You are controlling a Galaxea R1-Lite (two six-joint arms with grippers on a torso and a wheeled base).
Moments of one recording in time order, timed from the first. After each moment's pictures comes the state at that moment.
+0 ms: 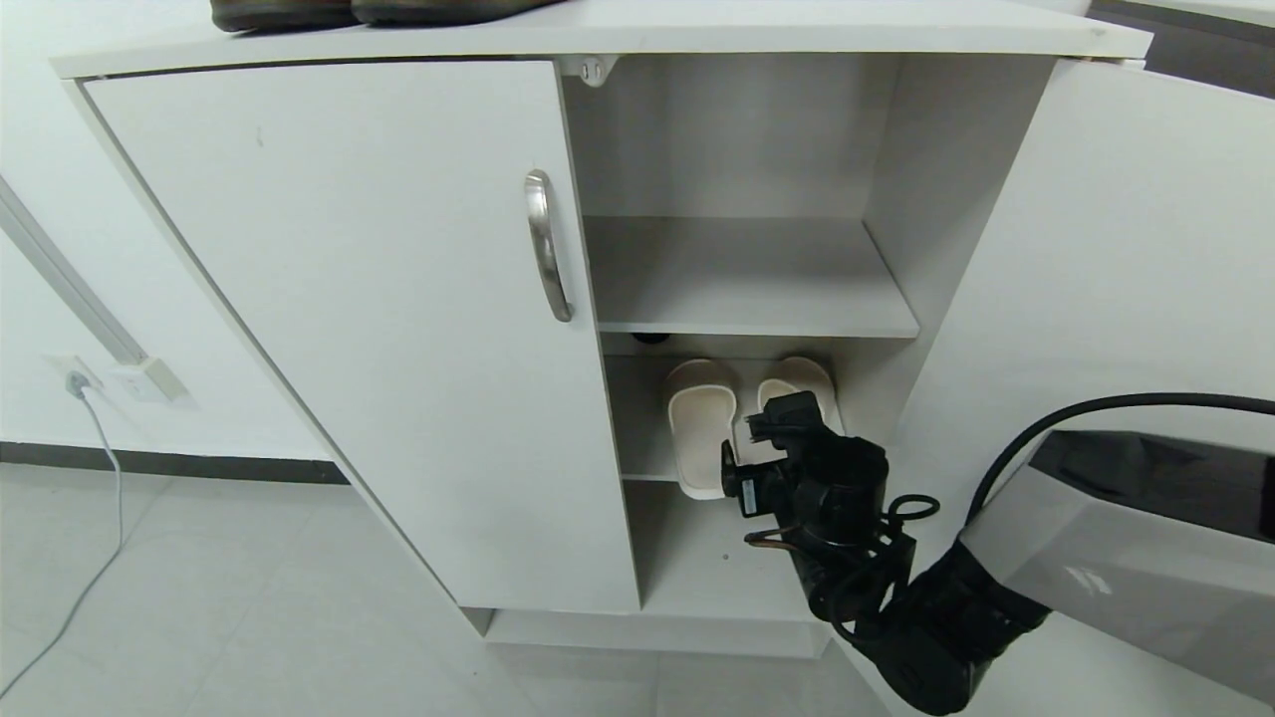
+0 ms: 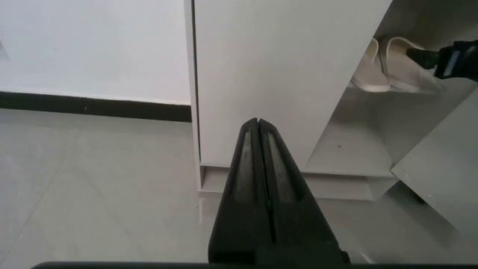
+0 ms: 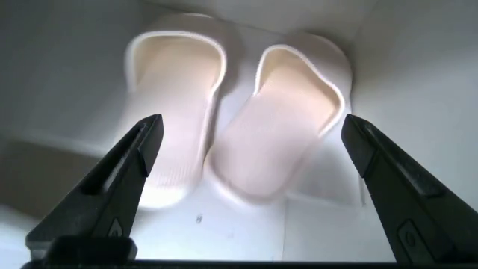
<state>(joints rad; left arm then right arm) 0.00 0.00 0.00 0.00 0.00 -0.08 0.75 2.24 -0.93 -1.30 -0.63 -0.11</state>
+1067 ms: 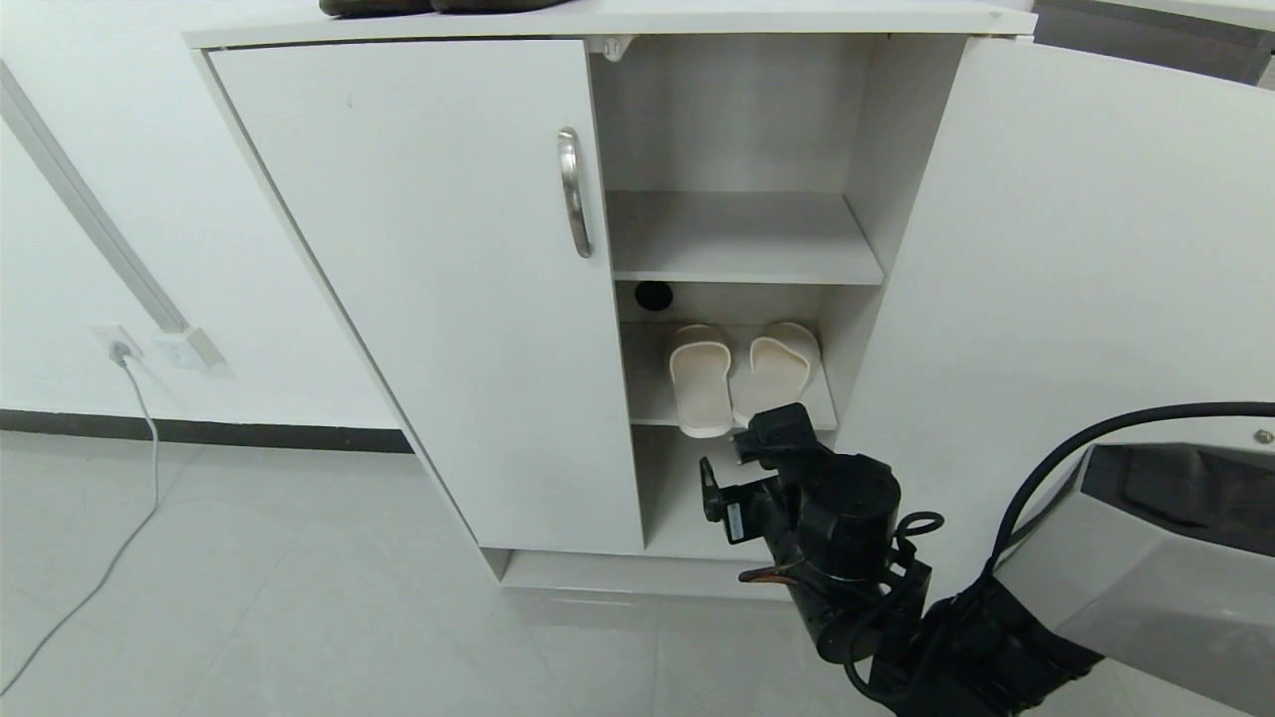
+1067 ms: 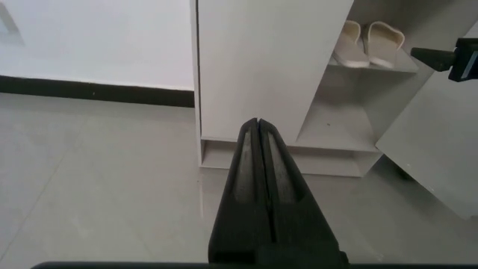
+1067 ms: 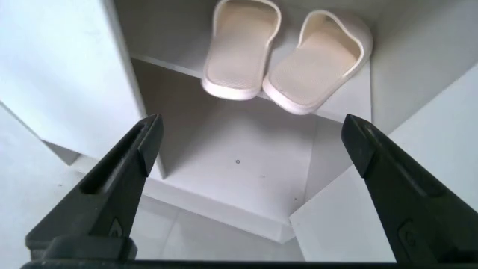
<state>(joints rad) 0.00 0.00 0.00 0.00 0.00 -0.08 0.83 2.17 -0.85 -1.30 -0.62 -0.11</state>
